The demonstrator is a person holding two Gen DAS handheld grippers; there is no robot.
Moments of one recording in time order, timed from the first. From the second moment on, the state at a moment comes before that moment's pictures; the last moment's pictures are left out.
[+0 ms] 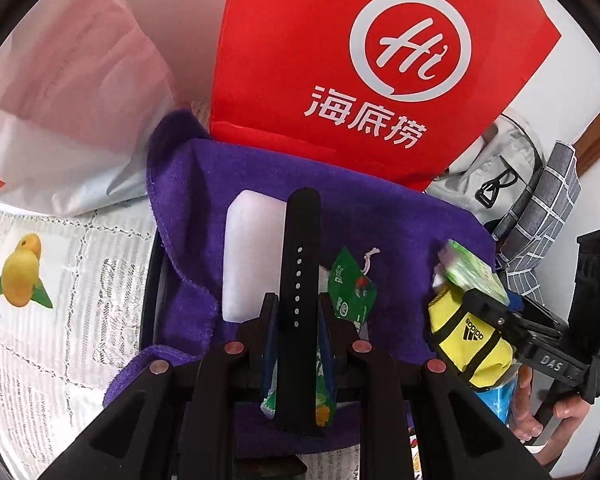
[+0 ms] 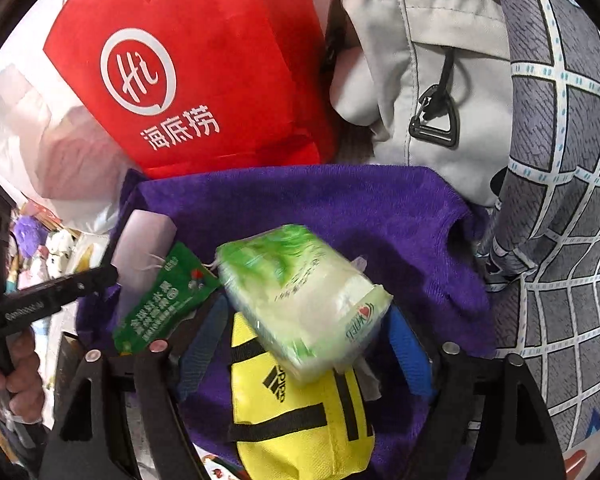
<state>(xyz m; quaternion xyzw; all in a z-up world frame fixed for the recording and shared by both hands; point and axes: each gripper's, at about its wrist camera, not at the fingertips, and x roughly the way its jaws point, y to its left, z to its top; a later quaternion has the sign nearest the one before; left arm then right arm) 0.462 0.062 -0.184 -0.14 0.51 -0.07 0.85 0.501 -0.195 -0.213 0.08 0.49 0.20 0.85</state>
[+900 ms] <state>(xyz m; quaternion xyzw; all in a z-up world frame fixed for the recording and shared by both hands) 0.450 0.058 -0.143 -0.12 0.48 -0.07 0.86 0.378 -0.154 -0.143 -0.03 0.41 0.21 0.89</state>
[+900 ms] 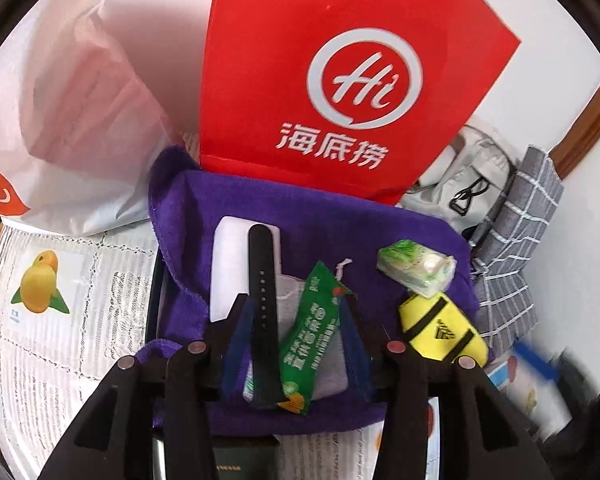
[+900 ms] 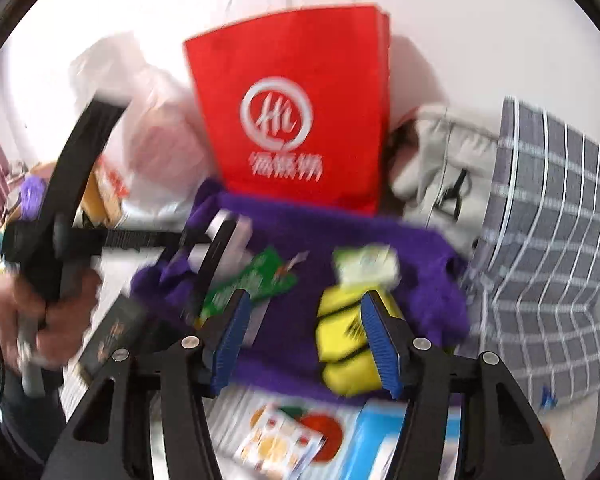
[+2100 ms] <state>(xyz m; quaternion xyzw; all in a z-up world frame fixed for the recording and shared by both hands) 0.370 0.004 -0.076 -0.07 0.43 -0.14 0.89 0.178 -0.129 -0.231 -0.03 0.46 0.20 0.87</state>
